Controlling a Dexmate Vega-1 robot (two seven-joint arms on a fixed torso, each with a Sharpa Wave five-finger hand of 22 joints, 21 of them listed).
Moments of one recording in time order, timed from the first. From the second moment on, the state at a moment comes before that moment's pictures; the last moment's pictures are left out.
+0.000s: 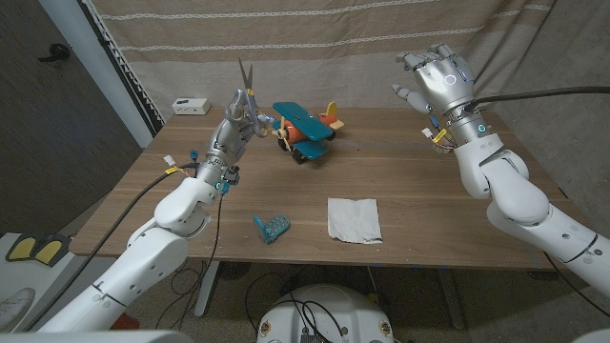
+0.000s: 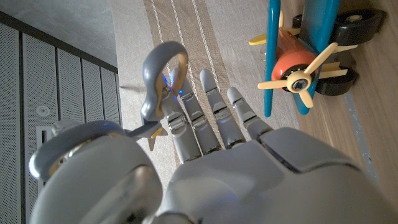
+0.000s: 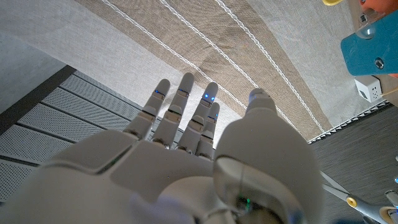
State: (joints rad) left arm 1.29 0.72 0.16 -2.08 -0.68 -0.20 0.18; left_hand 0.49 -0.16 -0.34 -0.11 0.34 1.11 -0.06 0.56 0.46 0.84 -0.17 0.70 0.77 0.74 -0.08 0.23 0.74 0.20 0.02 0.63 0.21; right arm -1.08 -0.96 -0.31 -2.19 -1.13 -0.44 -0.33; right_hand 0.83 0.15 -0.07 -0.05 0.48 0.24 -0.10 0.52 0.43 0.59 -0.19 0.44 0.54 0.60 -0.06 0.32 0.46 0.31 0.06 0.49 0.19
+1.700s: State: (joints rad) left arm 1.27 0.85 0.16 -2.09 -0.73 -0.02 0.09; left_hand 0.49 -0.16 -0.34 -0.11 0.35 1.12 -0.05 0.57 0.48 0.85 -0.17 0.70 0.77 0.74 -0.08 0.23 0.74 0.19 0.03 0.61 0.21; right arm -1.10 -0.96 -0.31 -2.20 -1.14 -0.46 -0.32; right_hand 0.83 0.15 -0.07 -0.05 0.48 0.23 -0.10 0.49 0.43 0.59 -0.19 0.44 0.54 0.60 -0.06 0.32 0.46 0.31 0.06 0.48 0.19
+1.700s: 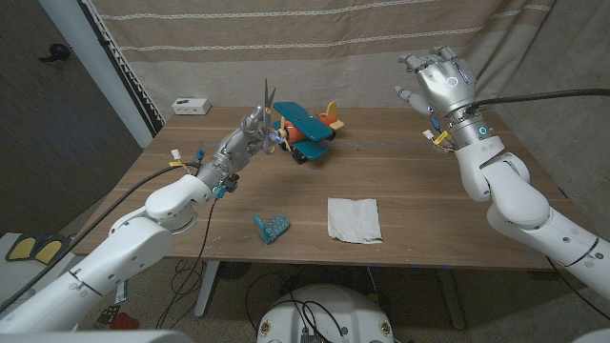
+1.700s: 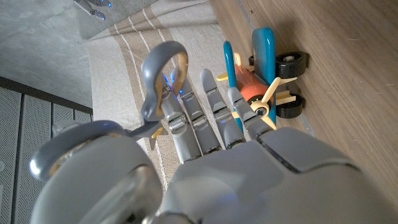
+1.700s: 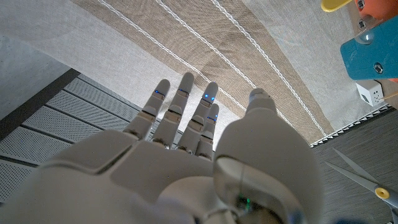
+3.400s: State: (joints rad) left arm 1.36 0.88 0.07 -2.13 -0.72 -0.02 0.11; left_hand 0.50 -0.16 -0.34 -0.11 0.36 1.14 -0.04 0.57 0.49 0.85 -0.17 0.73 0.77 0.75 -0.08 0.23 0.74 0.19 0.02 0.60 0.21; right arm -1.21 -0.96 -0.26 -2.28 -1.02 -0.46 -0.26; right_hand 0.77 0.12 -0.12 -0.05 0.49 0.21 -0.13 0.43 0.40 0.51 -0.20 0.41 0.50 0.40 -0.04 0.24 0.42 0.24 0.16 0.39 0.18
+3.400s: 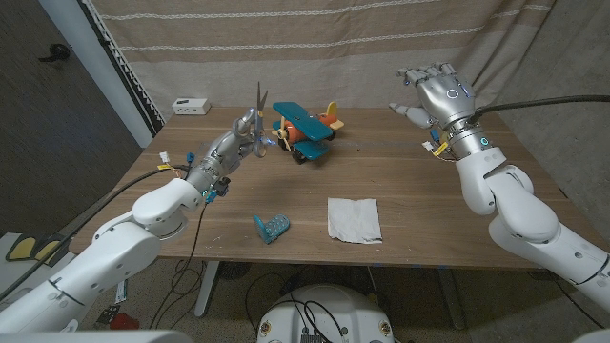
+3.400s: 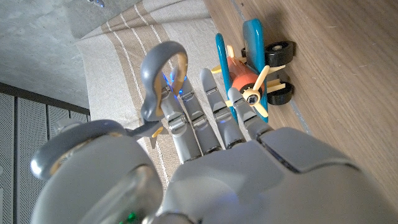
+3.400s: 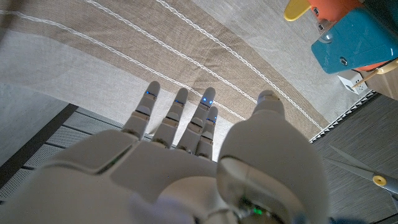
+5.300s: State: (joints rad) left arm 1.31 0.88 0.11 -2.09 -0.73 -0.02 0.05; left_hand 0.51 -0.16 -0.34 -0.12 0.37 1.14 -0.05 0.57 0.49 0.85 -0.17 0.75 0.77 0.76 -0.08 0.23 0.74 0.20 0.03 0.59 0.21; right arm -1.27 -1.00 -0.18 -2.43 -0.55 -0.45 -0.01; right_hand 0.78 0.11 -0.16 -0.07 0.51 0.08 -0.01 0.32 0.35 0.51 -0.19 0.36 0.38 0.26 -0.04 0.20 0.40 0.23 0.17 0.31 0.18
